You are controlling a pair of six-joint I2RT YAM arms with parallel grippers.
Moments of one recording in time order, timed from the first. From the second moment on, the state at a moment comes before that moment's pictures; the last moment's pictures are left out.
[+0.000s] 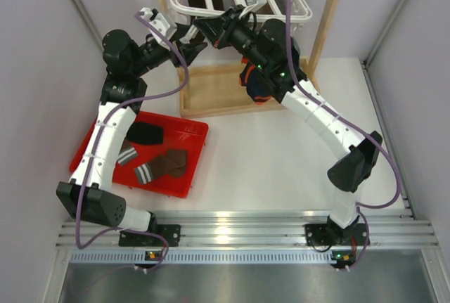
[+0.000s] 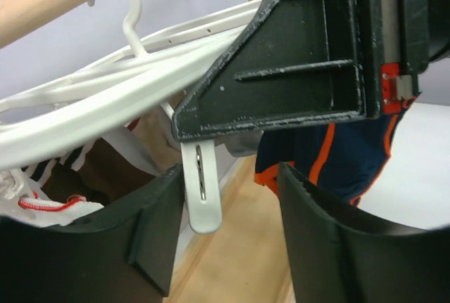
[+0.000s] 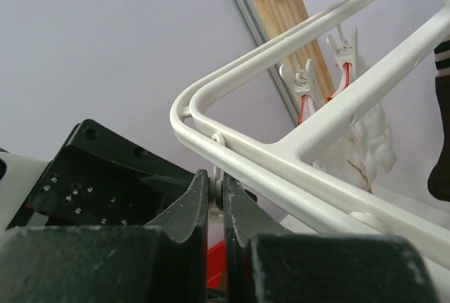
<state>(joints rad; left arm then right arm) -0.19 1.44 1.61 0.10 0.80 0.16 0.73 1.85 2.04 0.17 -0.15 0.55</state>
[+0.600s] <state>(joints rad) 0.53 1.23 1.52 -0.54 1.10 0.13 0.69 1.85 1.95 0.22 -0.22 0.56</state>
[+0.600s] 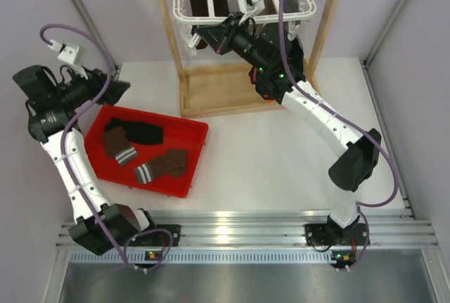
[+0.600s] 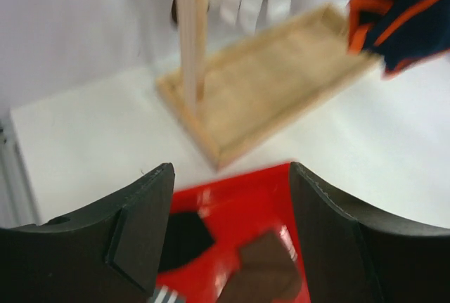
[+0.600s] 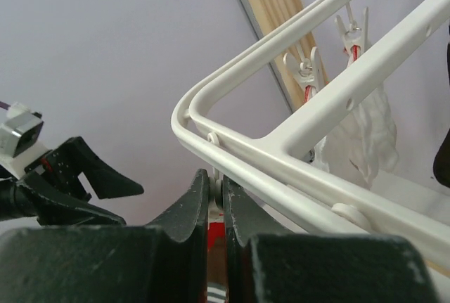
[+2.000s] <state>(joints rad) 0.73 1.85 1.55 -1.23 0.59 1.41 0.62 1.77 1.86 0.14 -0.35 0.36</state>
